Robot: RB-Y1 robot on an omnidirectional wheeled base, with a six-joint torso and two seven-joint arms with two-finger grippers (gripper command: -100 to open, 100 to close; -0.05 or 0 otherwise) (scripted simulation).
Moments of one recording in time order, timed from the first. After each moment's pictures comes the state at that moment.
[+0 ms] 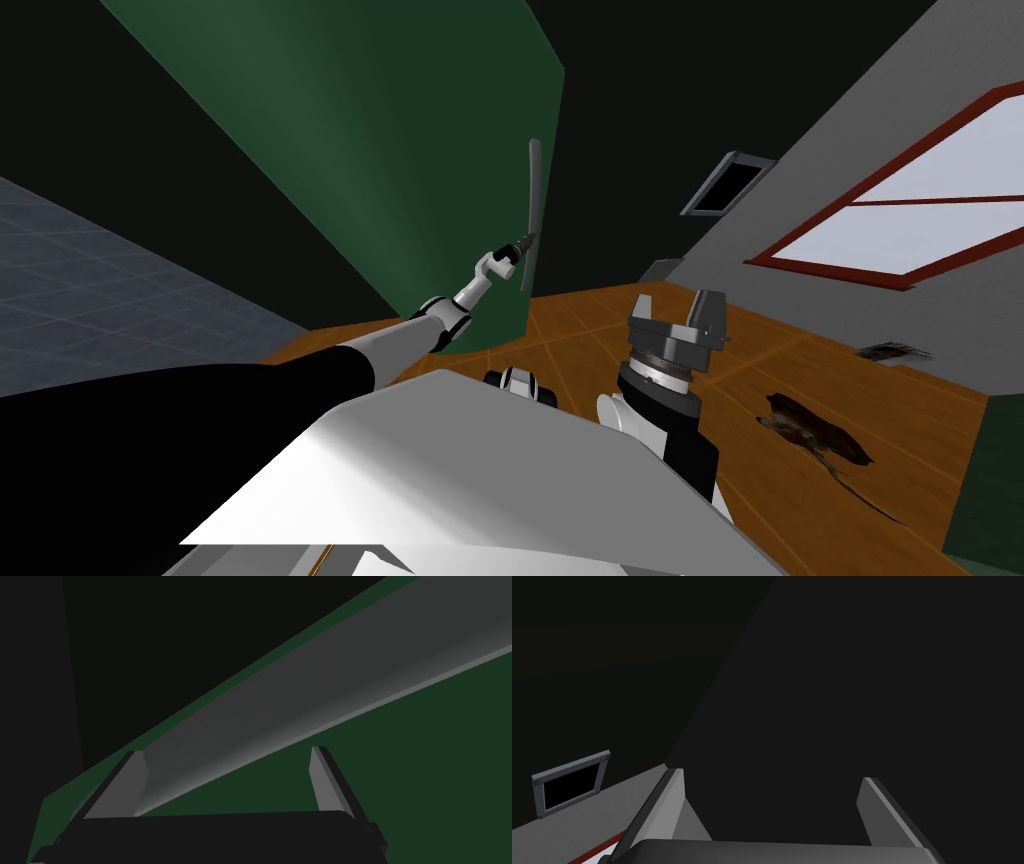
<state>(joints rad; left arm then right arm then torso) -0.94 0.33 -0.26 -1.27 0.19 0.34 -0.25 0.52 -0.02 0.07 -2.38 -0.09 -0.54 0.11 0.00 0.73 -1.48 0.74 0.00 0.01</state>
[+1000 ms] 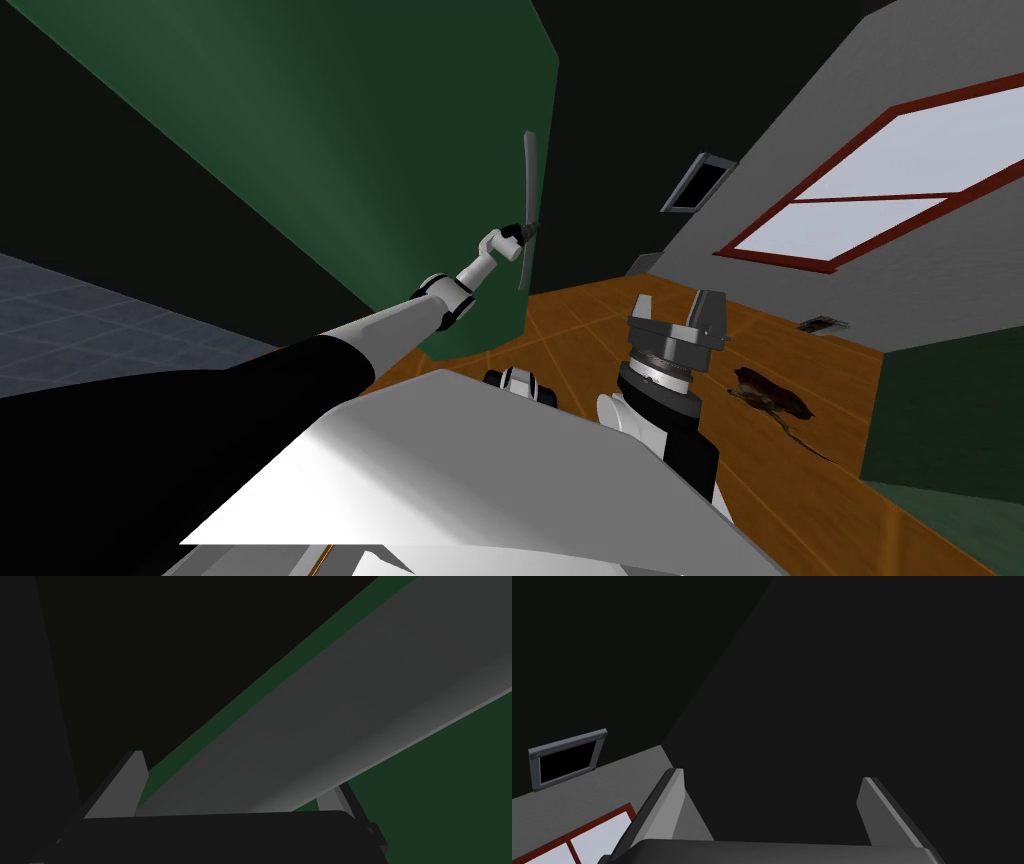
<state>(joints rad) -1.21 0.37 -0.32 -1.08 0.22 0.50 -0.28 0.52 -0.02 0.07 -2.38 -0.09 -0.54 0.11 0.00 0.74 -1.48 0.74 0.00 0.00</state>
